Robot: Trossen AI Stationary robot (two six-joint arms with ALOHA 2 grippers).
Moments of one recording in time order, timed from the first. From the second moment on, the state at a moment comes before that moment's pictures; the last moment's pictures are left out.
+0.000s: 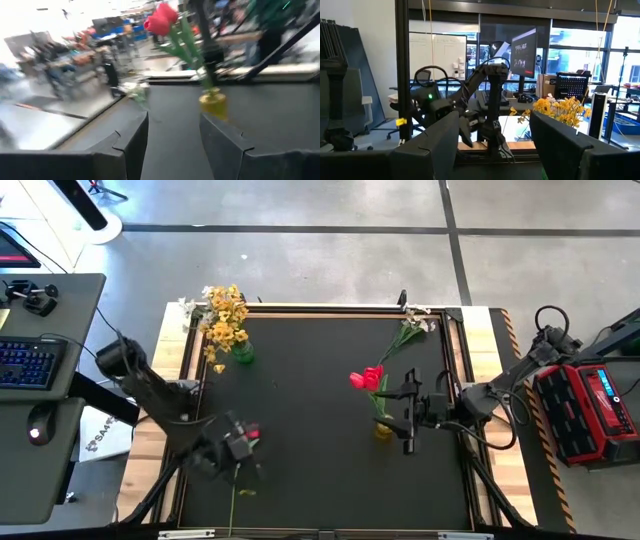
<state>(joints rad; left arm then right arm) -0.89 1.46 0.73 0.41 -1.41 -0.11 0.59 1.10 0.75 0.62 0.63 -0.20</state>
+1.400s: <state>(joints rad) -0.65 1.55 0.74 -0.63 0.03 -1.40 0.59 1.10 0.75 0.57 0.63 -0.24</state>
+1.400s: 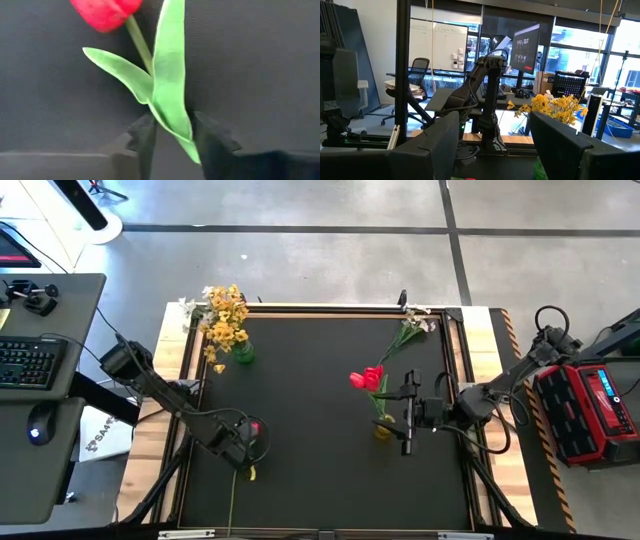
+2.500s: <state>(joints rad) -0.22 1.42 0.75 0.87 0.01 0.26 0.64 1.24 0.75 0.38 0.43 -0.09</state>
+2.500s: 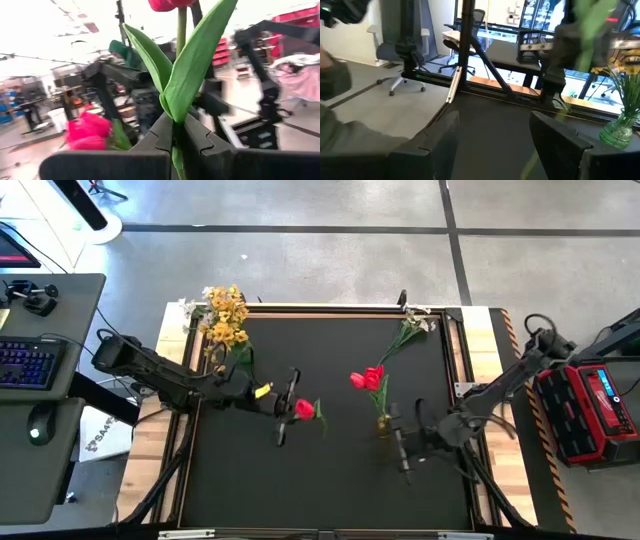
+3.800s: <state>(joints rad) -0.36 1.45 0.95 0.57 -0.30 0.41 0.49 1.61 1.24 -0.19 0.55 0.03</state>
